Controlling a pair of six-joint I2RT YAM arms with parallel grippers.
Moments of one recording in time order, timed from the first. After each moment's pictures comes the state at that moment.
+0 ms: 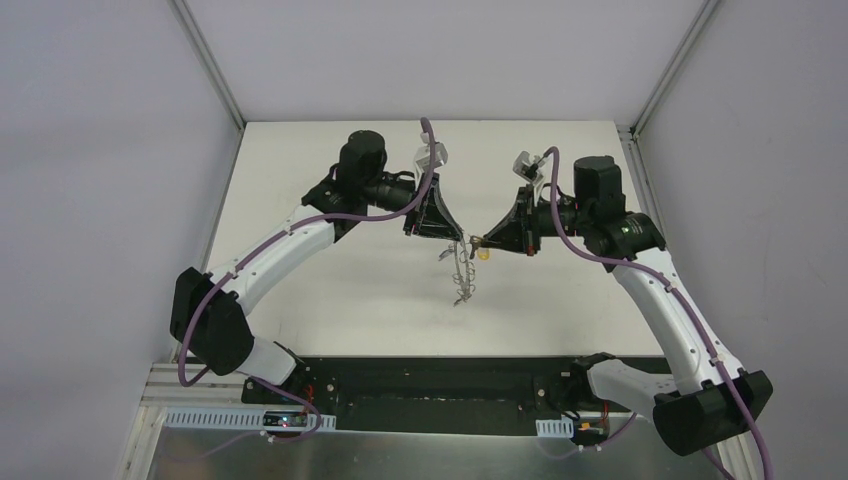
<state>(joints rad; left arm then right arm) -0.59 1.46 1.25 -0.02 1.16 -0.27 0.34 1.10 1.15 -0.63 -1.02 -0.07</state>
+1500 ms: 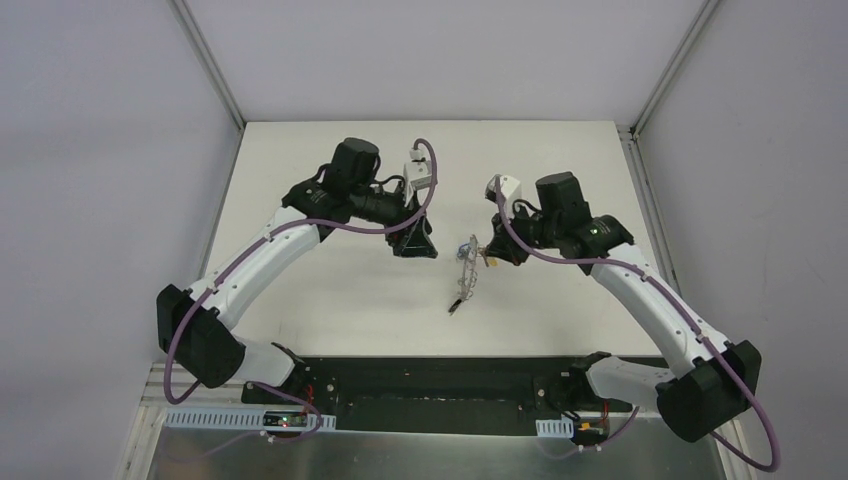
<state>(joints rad) -0.57 1.39 1.30 -0.55 0.88 0.16 0.49 1.16 1.07 -0.68 -0.53 -0.23</state>
